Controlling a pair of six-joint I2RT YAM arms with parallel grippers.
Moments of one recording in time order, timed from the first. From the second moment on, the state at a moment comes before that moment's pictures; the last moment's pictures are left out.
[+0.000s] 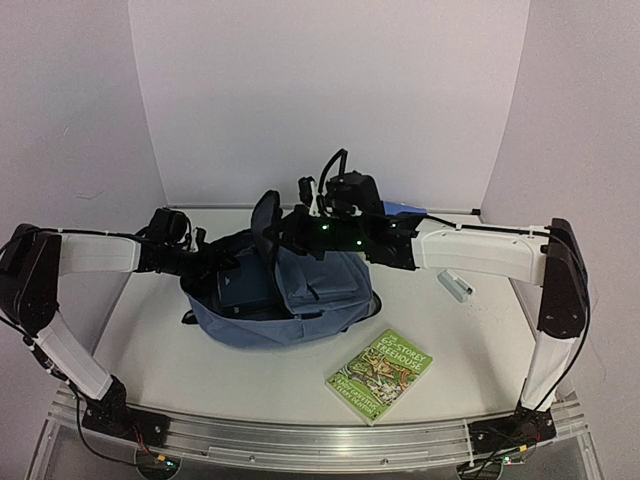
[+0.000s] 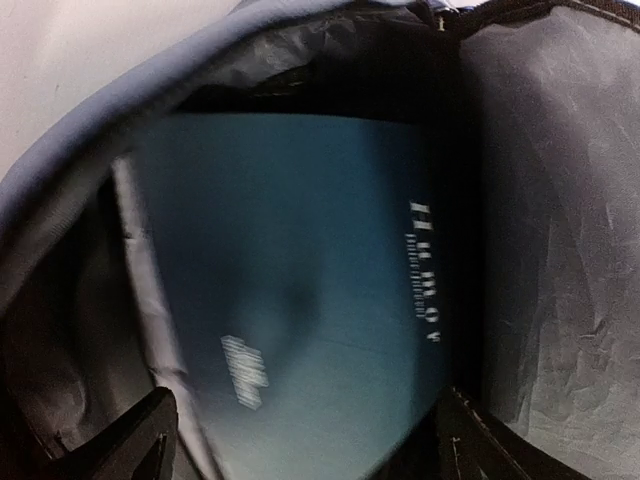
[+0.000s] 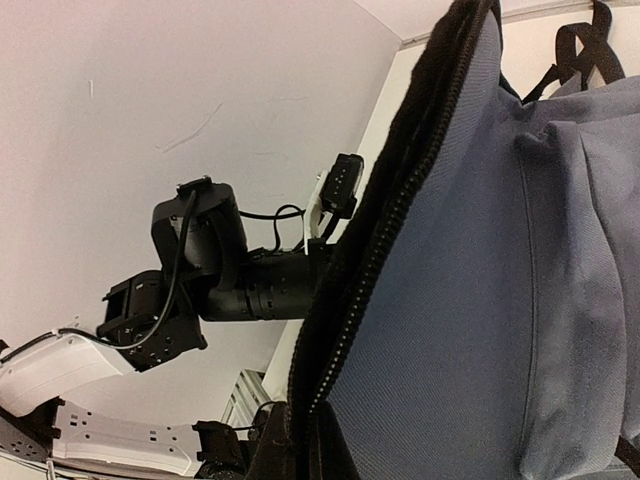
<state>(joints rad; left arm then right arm) -0.31 1.56 0.88 -0.15 0.44 -0.72 0.96 1.89 1.56 0.02 -0.20 0.92</state>
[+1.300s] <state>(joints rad) -0.43 1.67 1.00 -0.17 0.43 -0.70 0.90 1.88 1.39 0.05 -0.15 0.93</state>
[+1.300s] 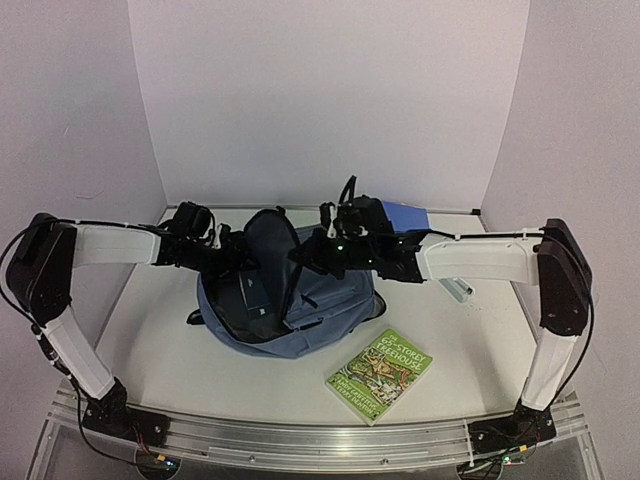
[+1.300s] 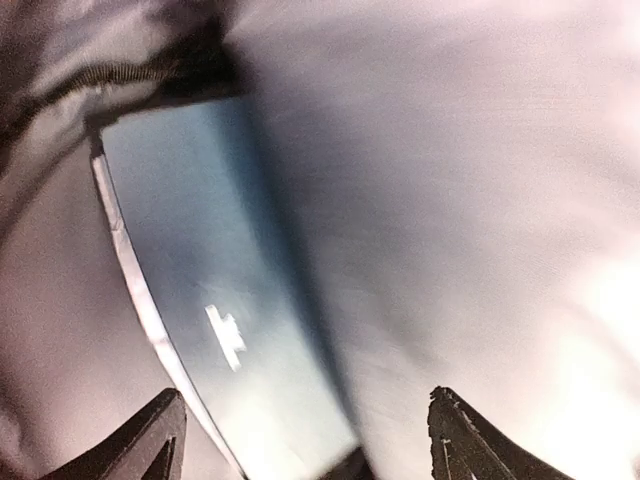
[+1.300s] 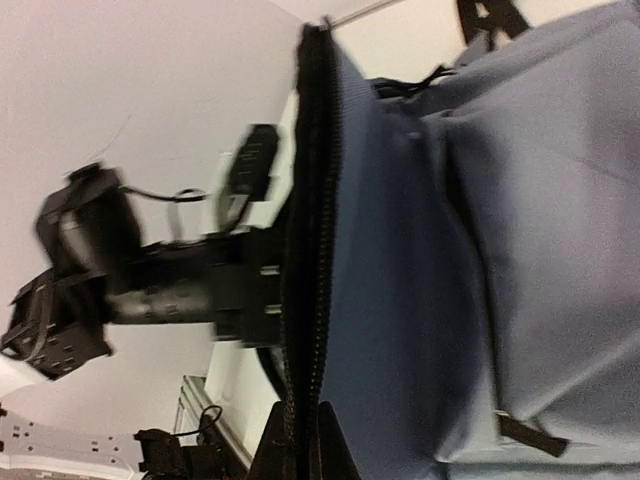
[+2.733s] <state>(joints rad) -0.25 1.54 0.86 -0.31 0.40 -0.60 0.70 1.17 0.56 -0.51 -0.01 1.06</state>
